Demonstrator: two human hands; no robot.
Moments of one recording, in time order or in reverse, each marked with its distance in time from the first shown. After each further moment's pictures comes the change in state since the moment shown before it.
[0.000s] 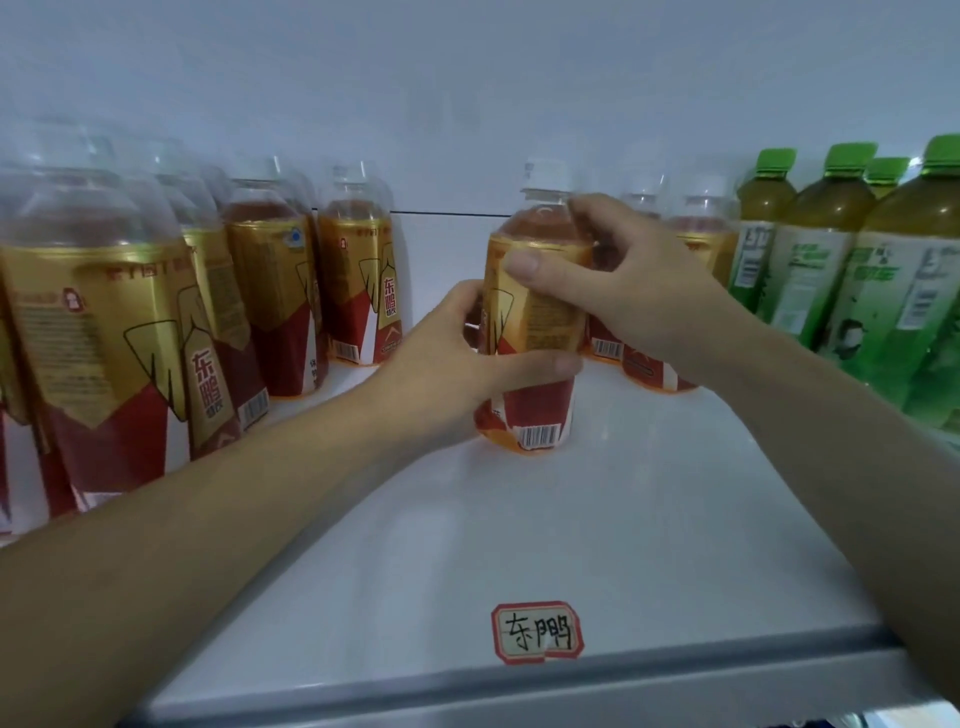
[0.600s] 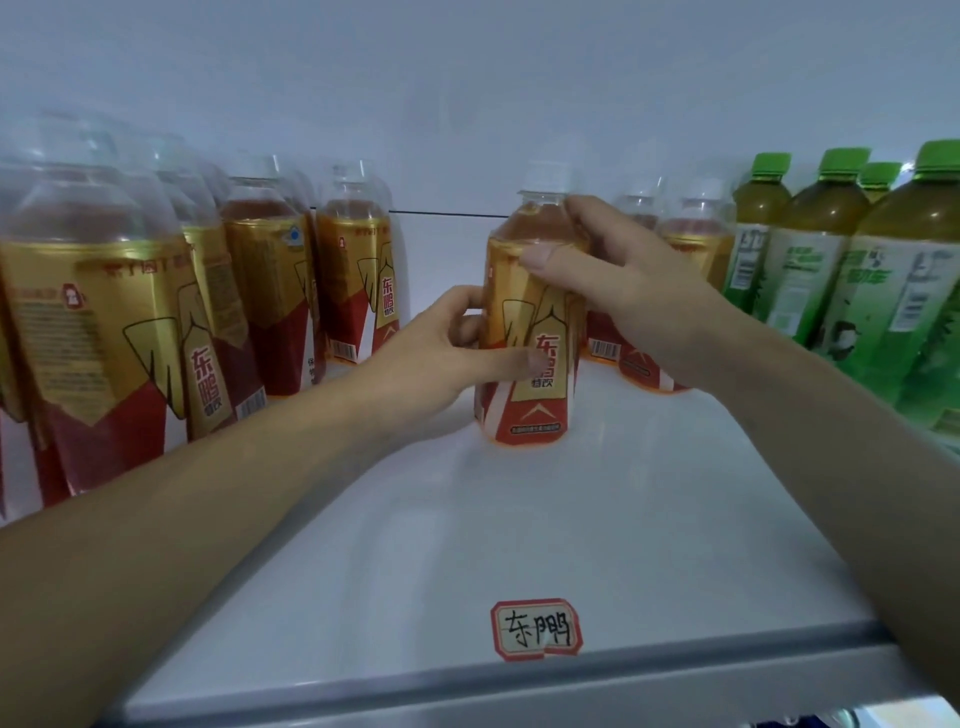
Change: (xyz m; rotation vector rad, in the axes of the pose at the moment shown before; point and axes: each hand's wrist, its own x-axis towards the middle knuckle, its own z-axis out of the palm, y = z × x) left_hand 0.001 0.001 -0.007 -0.053 -0.060 -0.078; right_hand 0.000 0.004 0.000 0.141 -0.067 0.049
